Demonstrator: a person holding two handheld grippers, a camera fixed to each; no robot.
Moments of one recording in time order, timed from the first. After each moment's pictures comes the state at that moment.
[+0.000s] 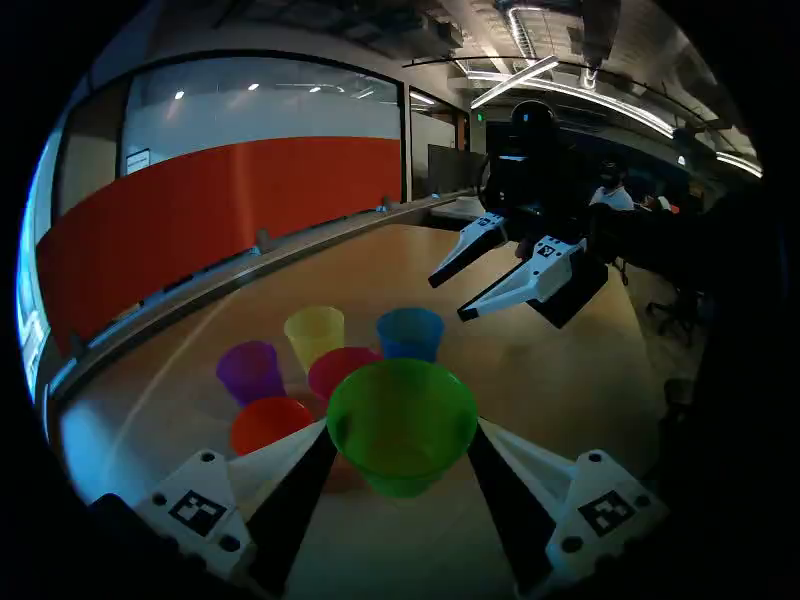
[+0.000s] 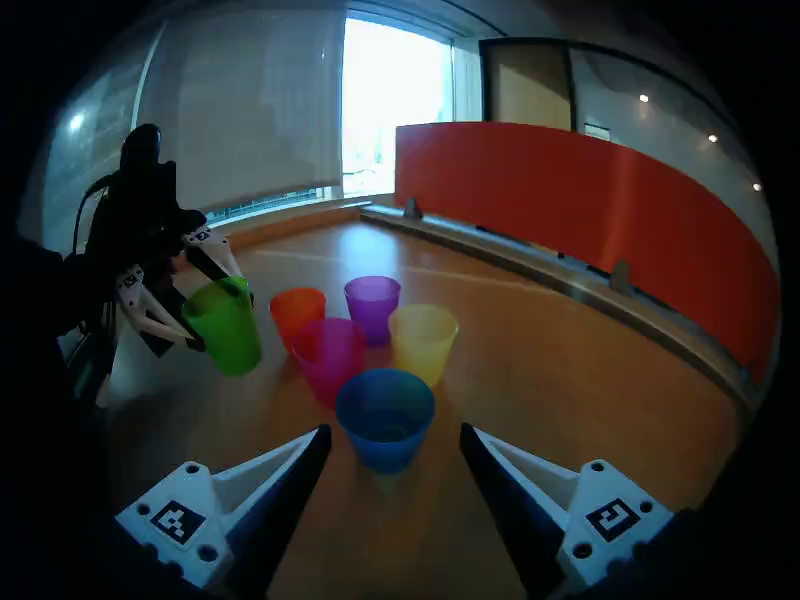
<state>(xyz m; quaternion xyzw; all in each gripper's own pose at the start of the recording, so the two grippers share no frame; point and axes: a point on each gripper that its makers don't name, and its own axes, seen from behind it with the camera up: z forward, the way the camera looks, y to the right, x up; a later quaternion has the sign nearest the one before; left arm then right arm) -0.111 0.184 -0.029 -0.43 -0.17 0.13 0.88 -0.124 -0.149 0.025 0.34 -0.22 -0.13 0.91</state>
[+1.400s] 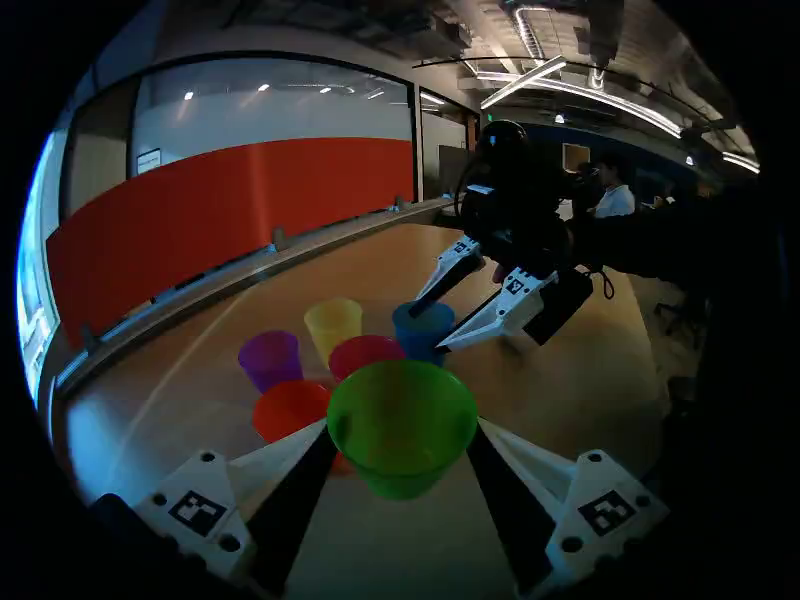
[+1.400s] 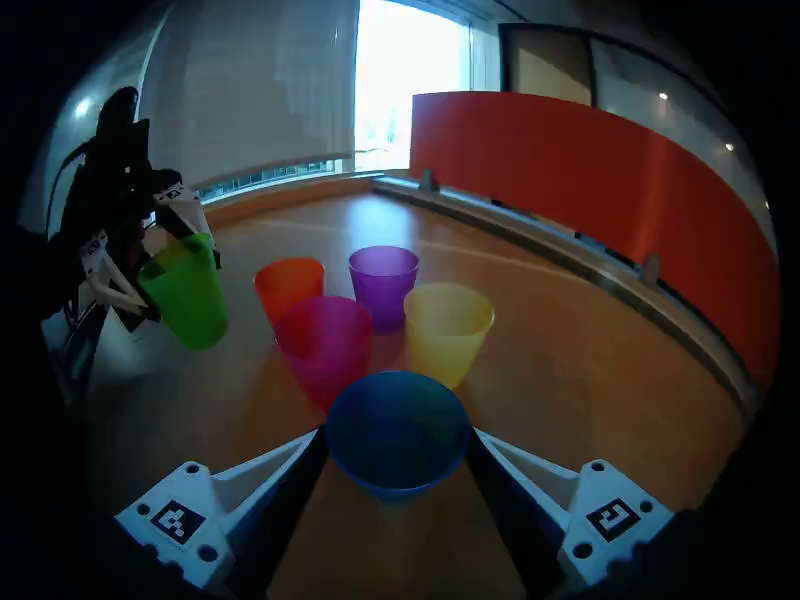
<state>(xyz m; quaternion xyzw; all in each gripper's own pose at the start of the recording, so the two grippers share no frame) -0.110 0.160 -0.035 -0.41 -0.17 0.14 0.89 -0.169 -0.180 0.061 0.35 -0.25 -0.16 0.89</state>
